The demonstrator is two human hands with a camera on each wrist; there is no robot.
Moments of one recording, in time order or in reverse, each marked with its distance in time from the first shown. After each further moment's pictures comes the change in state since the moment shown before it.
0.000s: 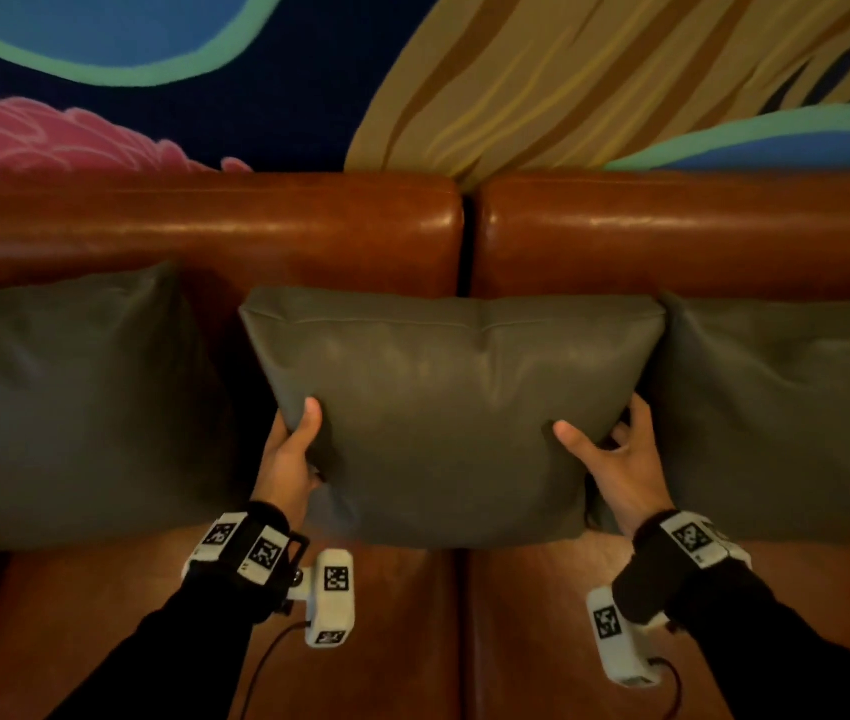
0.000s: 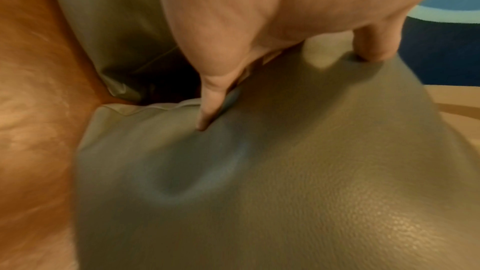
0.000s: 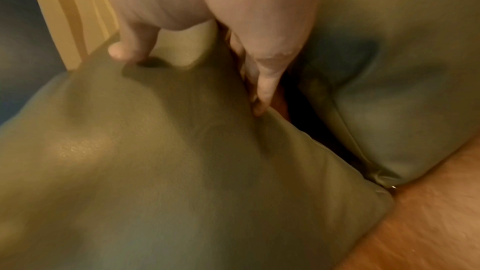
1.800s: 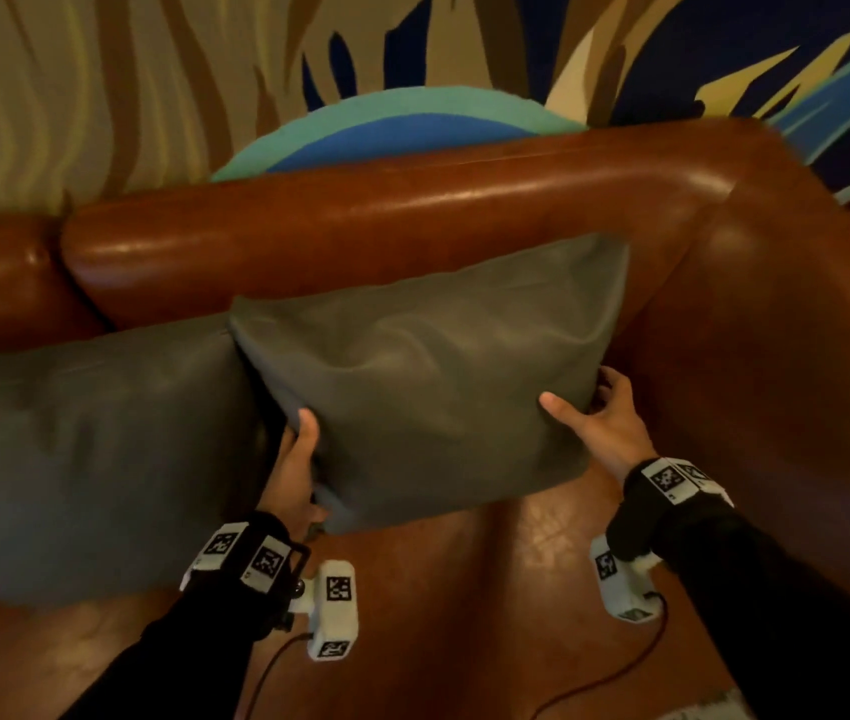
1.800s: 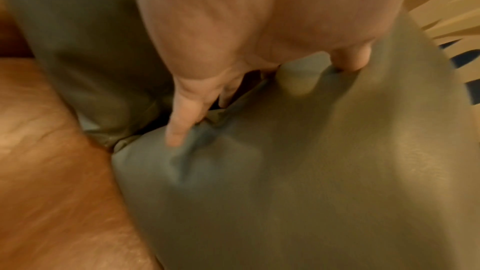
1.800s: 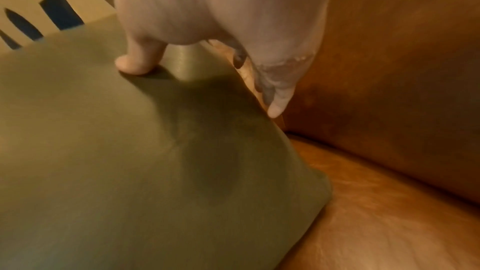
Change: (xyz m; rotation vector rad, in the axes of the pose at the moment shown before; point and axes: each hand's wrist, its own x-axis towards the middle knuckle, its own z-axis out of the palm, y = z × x) left_hand -0.124 -0.168 0.346 0.285 -0.166 -0.252; right_hand 0.079 0.028 -0.395 -0.166 0.196 0.151
